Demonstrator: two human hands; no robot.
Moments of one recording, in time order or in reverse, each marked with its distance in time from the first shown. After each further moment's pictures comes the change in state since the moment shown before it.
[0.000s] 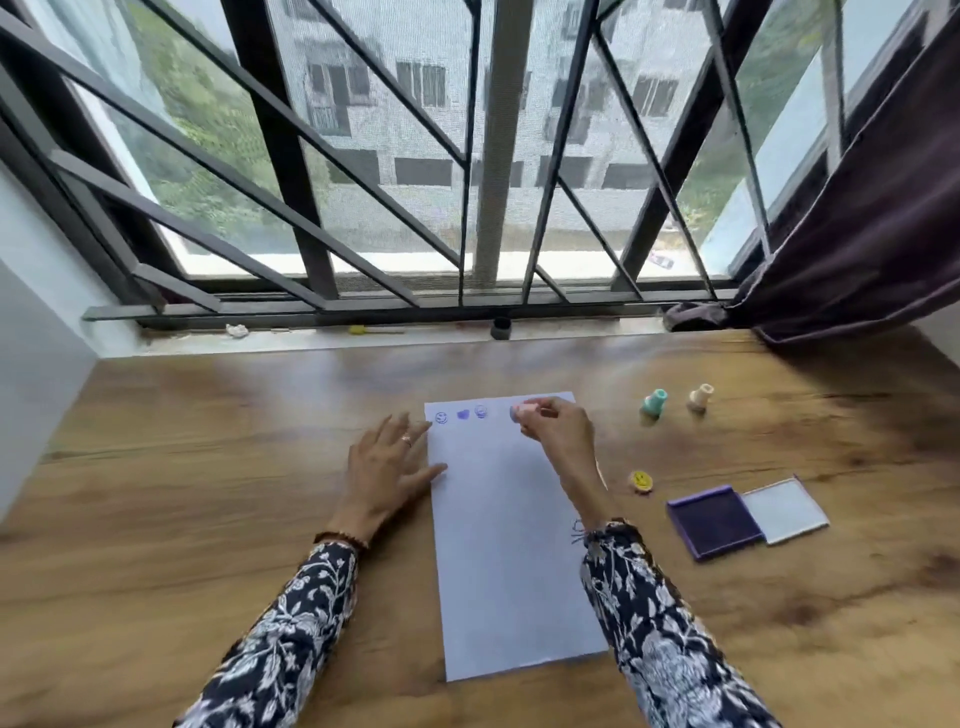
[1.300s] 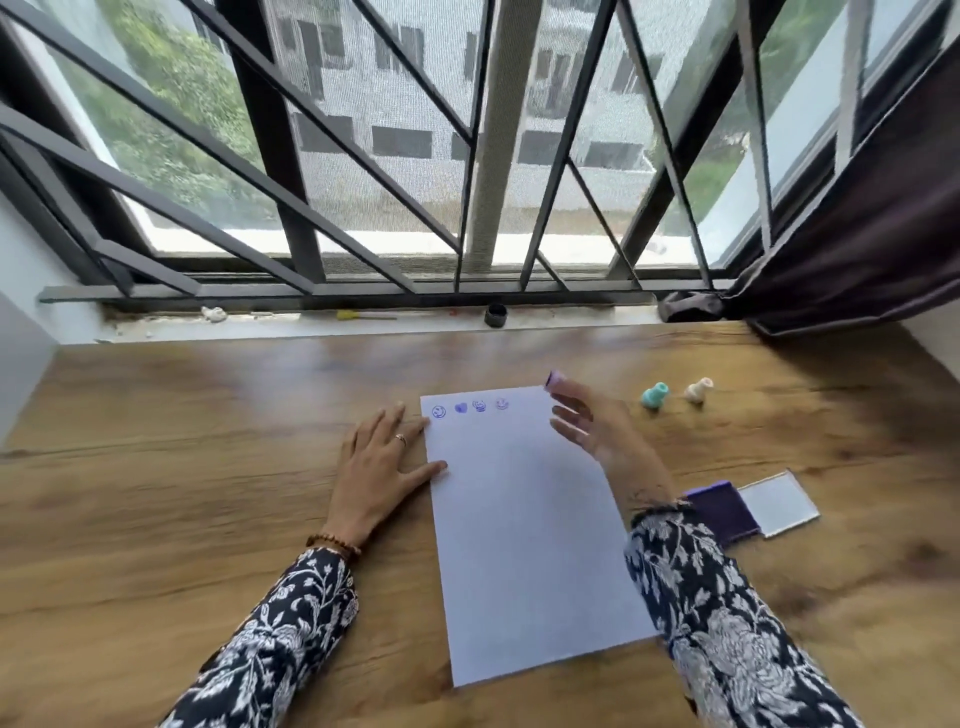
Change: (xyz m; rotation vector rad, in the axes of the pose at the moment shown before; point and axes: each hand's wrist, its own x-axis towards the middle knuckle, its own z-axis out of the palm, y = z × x) left_hand -0.002 -0.008 0.003 -0.060 -0.031 0.019; right_hand 0.015 -0.013 -0.039 0.327 -0.130 0.243
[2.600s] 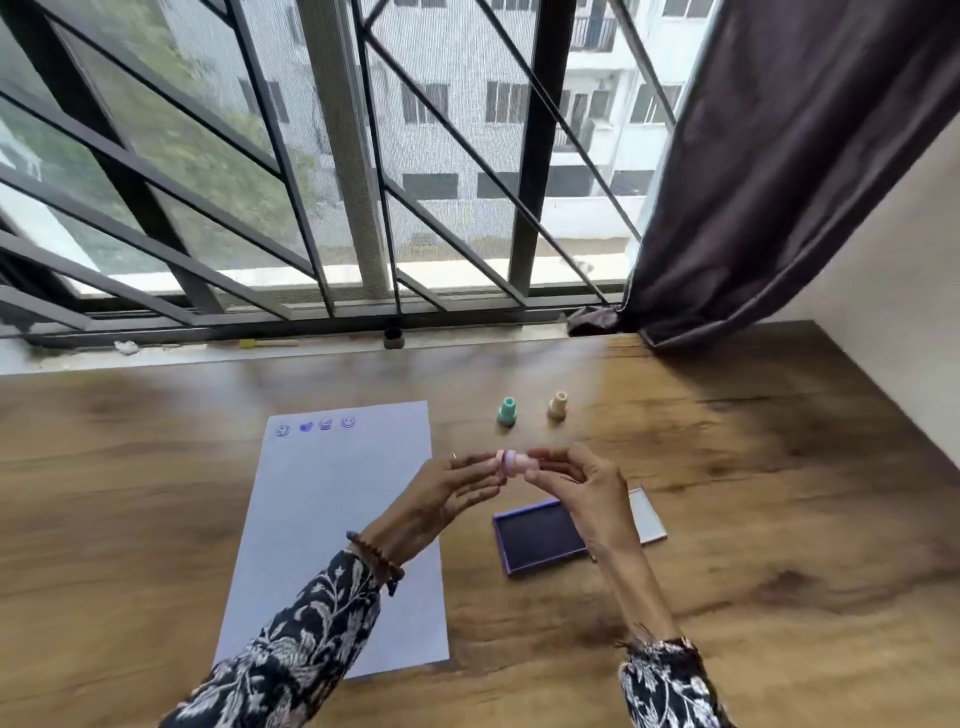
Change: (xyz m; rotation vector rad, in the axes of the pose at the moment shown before) left_hand 0.023 0.269 0.079 -1.486 -0.407 -0.362; right_hand -0.025 0.001 -0.204 -0.219 -0.137 -0.493
